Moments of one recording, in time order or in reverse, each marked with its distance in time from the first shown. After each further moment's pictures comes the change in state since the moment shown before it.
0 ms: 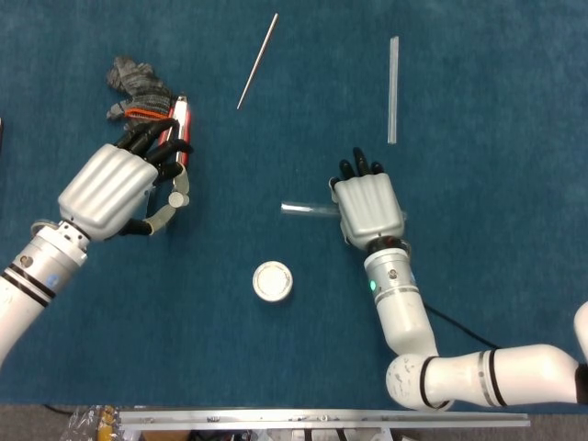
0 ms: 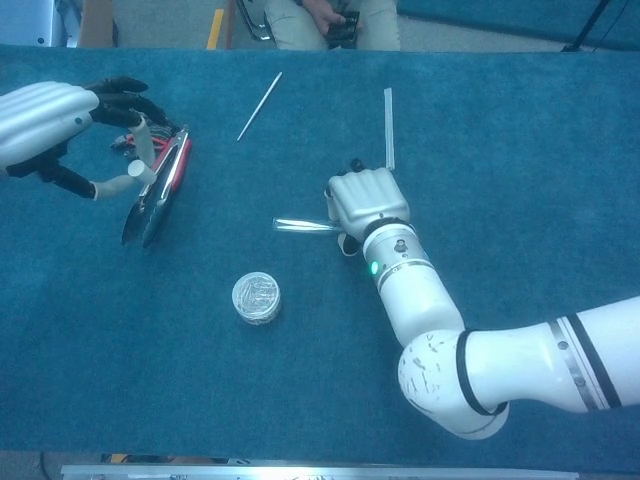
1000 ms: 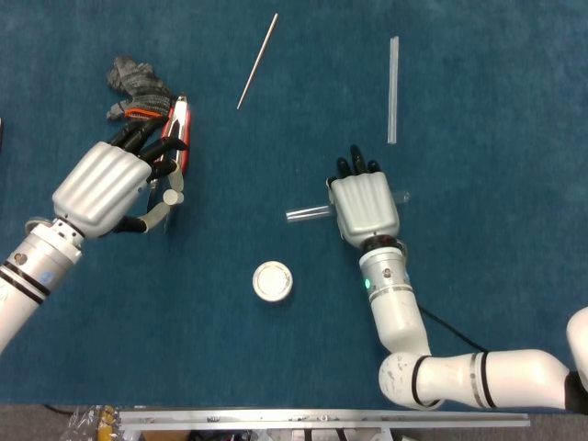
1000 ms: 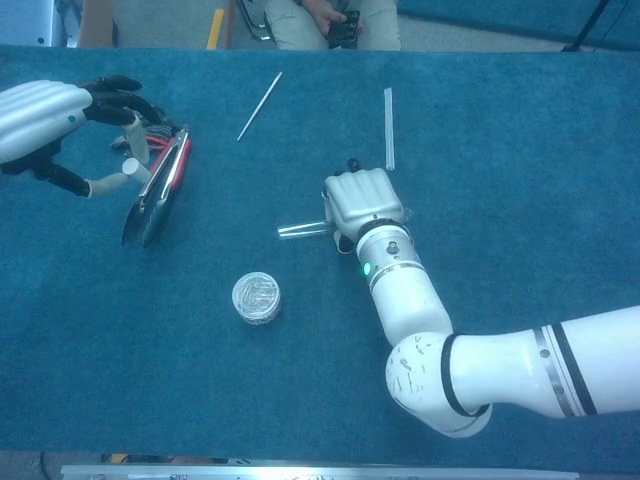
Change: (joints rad) left arm 0.001 -0.001 0.002 0.029 0.009 0.003 -0.035; right arm -0.029 -0.049 0.035 0.073 -0.040 -0.033 -0.018
